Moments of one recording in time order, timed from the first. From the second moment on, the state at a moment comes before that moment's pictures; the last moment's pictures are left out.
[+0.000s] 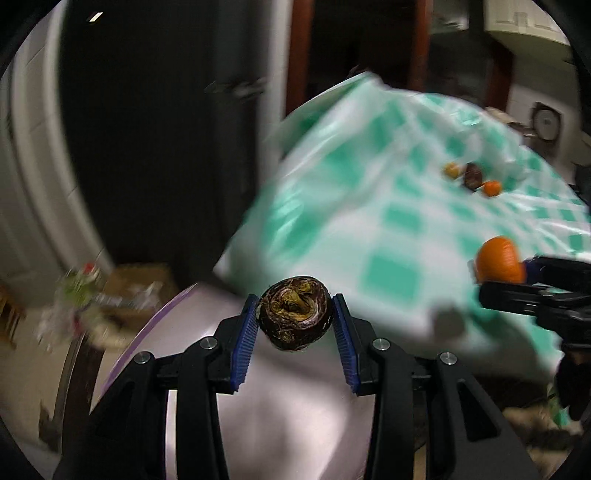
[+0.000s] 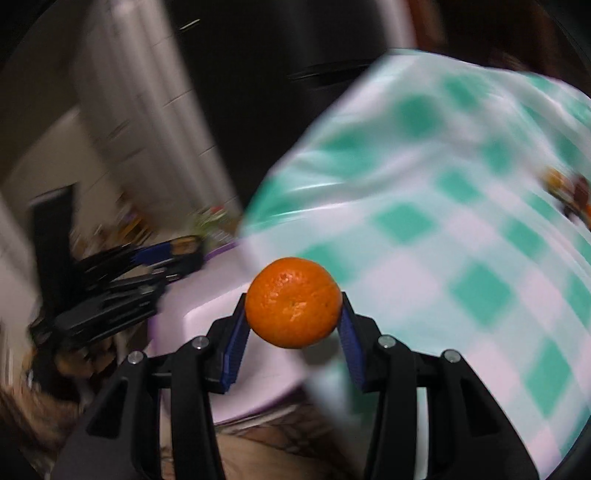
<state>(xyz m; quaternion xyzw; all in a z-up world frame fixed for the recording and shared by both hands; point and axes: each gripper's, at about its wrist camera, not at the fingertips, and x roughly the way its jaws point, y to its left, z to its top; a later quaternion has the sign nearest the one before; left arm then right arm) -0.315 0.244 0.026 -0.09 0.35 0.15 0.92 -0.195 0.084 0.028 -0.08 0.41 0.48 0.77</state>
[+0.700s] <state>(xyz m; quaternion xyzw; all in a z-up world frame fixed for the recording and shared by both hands) -0.282 0.369 -0.186 -0.13 0.66 0.19 0.71 -0.303 0.287 -0.197 -0.41 0.58 0.48 0.52</state>
